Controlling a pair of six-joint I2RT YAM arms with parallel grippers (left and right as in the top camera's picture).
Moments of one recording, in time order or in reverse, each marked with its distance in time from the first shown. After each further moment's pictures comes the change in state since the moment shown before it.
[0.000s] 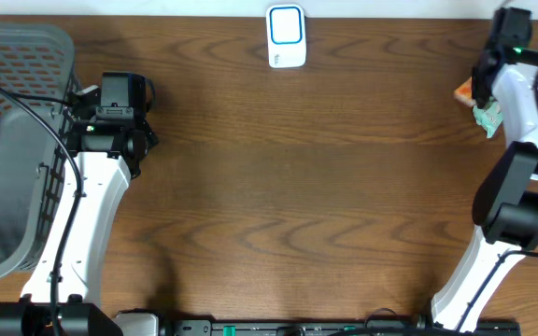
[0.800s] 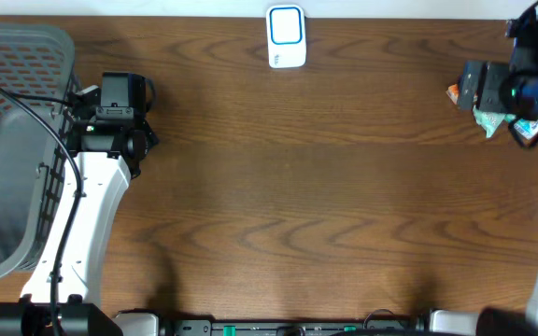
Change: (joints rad) left arm 0.000 0.000 0.000 0.000 0.000 0.000; right arm 0.109 -0.689 -0.032 -0.494 -0.602 0.158
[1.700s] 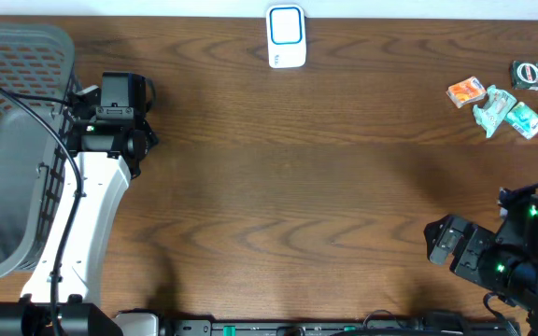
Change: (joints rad) left arm 0.000 0.000 0.000 -0.001 0.000 0.000; right arm 0.069 -0.642 -0.436 -0.409 -0.096 0.438
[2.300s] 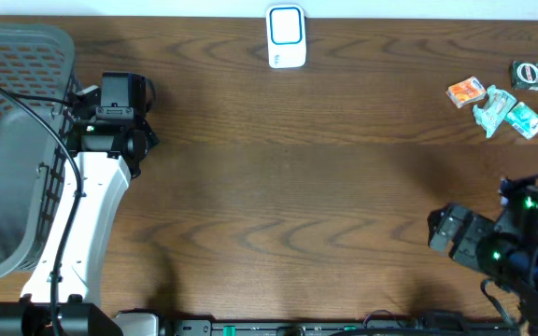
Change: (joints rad) left arm 0.000 0.000 0.000 0.000 0.000 0.000; right arm 0.000 -0.008 -0.080 0.160 0.054 -0.048
